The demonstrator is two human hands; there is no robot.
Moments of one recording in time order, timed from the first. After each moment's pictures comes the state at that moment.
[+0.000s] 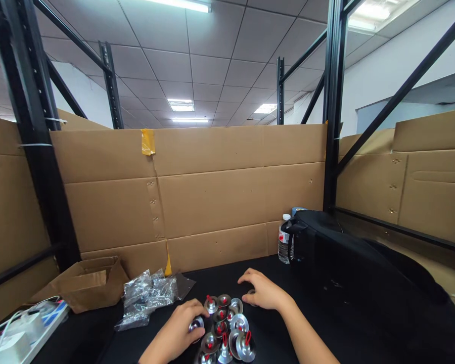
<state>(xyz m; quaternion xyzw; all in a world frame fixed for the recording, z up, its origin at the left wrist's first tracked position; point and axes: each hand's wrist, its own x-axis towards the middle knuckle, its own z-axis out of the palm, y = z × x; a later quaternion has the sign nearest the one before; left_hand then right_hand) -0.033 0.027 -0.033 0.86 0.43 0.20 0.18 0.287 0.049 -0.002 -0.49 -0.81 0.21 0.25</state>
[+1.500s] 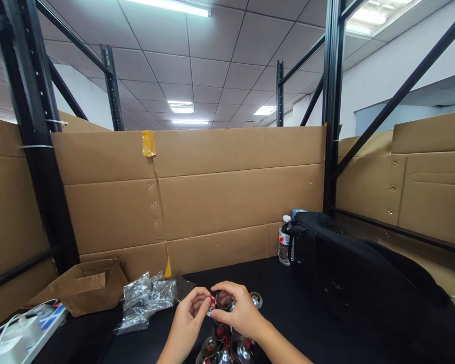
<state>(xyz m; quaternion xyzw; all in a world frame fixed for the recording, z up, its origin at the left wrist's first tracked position) 0.010 0.022 -0.028 0.65 0.33 0.54 0.42 0.196 0.020 -0.016 -0.32 -0.74 0.33 0.49</state>
